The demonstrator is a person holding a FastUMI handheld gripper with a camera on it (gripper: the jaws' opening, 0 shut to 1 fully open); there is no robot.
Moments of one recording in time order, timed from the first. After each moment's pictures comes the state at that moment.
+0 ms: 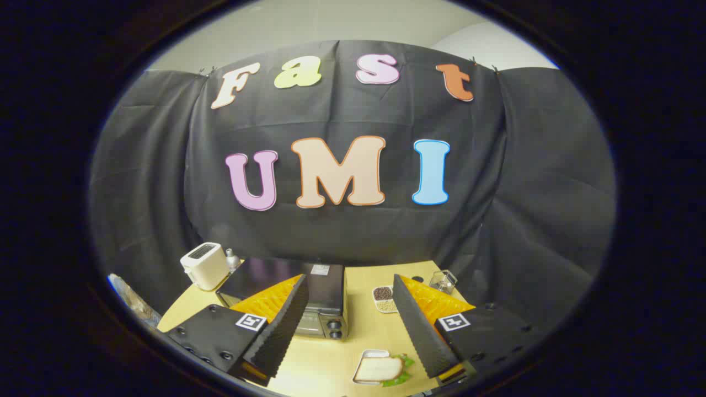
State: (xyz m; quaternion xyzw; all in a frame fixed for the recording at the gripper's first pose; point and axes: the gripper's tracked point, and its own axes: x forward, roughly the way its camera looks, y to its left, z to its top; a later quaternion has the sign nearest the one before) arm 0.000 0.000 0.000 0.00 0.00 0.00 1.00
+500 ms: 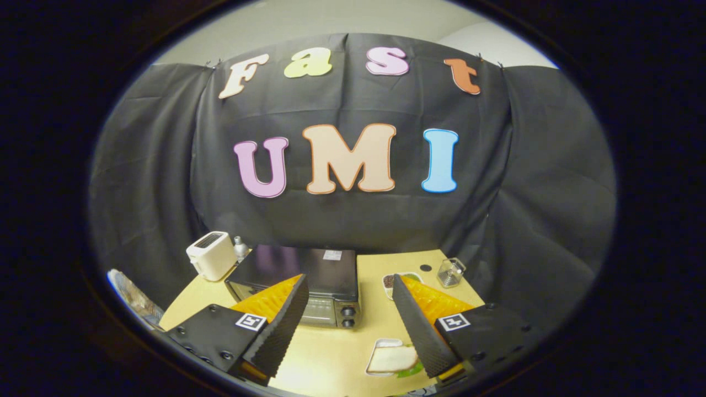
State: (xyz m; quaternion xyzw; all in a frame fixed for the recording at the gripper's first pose) arm -0.009 0.036 -0.032 0.00 0.02 0.01 1.00
